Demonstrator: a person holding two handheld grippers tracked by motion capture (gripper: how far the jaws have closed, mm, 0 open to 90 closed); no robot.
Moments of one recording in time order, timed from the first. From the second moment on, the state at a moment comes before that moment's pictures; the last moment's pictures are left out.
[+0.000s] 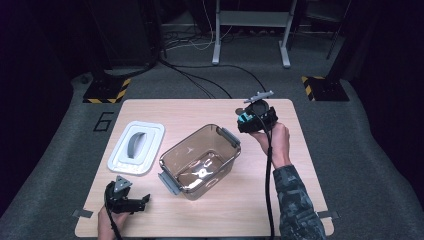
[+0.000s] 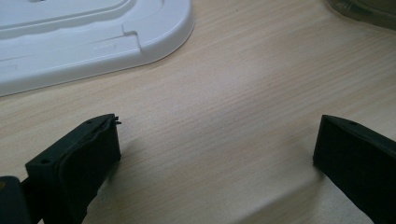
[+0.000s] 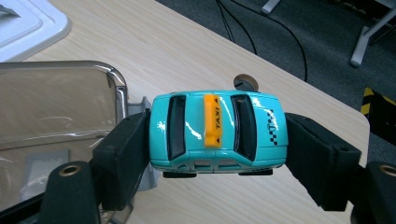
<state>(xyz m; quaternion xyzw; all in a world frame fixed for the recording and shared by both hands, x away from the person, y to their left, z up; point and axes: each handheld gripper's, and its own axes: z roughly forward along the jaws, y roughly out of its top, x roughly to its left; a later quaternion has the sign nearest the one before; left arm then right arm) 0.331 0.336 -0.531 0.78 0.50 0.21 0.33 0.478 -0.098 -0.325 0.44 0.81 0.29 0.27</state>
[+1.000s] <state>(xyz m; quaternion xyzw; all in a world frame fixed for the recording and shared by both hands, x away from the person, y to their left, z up) 0.331 0.336 -0.531 0.78 0.50 0.21 0.33 0.473 -0.025 -0.310 0.37 0.85 0.30 0.22</state>
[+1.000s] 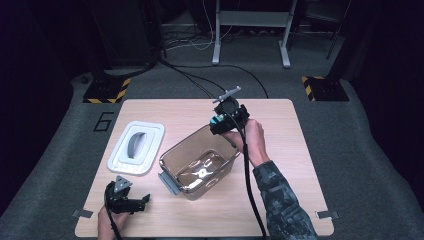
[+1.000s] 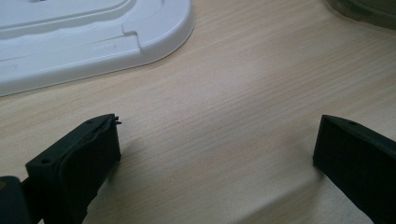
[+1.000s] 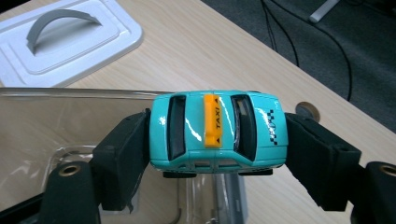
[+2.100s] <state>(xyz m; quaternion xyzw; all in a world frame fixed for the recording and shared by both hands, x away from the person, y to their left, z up) 0.331 0.336 -0.531 0.77 0.50 0.21 0.33 0.466 0.021 -0.342 0.34 0.89 0.28 0.14</state>
